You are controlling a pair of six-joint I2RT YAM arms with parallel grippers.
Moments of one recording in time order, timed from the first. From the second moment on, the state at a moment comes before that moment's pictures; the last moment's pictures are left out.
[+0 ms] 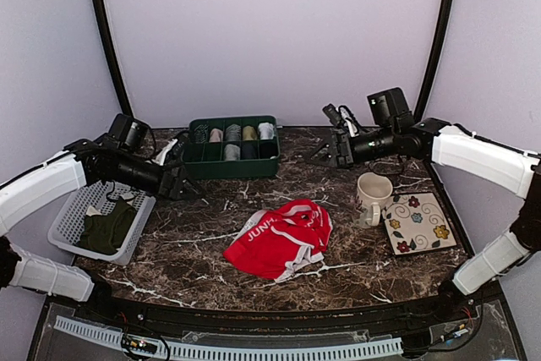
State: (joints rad) left arm -0.42 1.18 0.97 -0.67 0.64 -0.25; right arm 0.57 1.44 1.18 -0.36 -0.66 0.35
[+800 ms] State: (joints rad) left arm -0.77 1.76 1.14 -0.57 0.41 -0.29; right arm 0.60 1.48 1.28 -0.60 -0.52 0.20
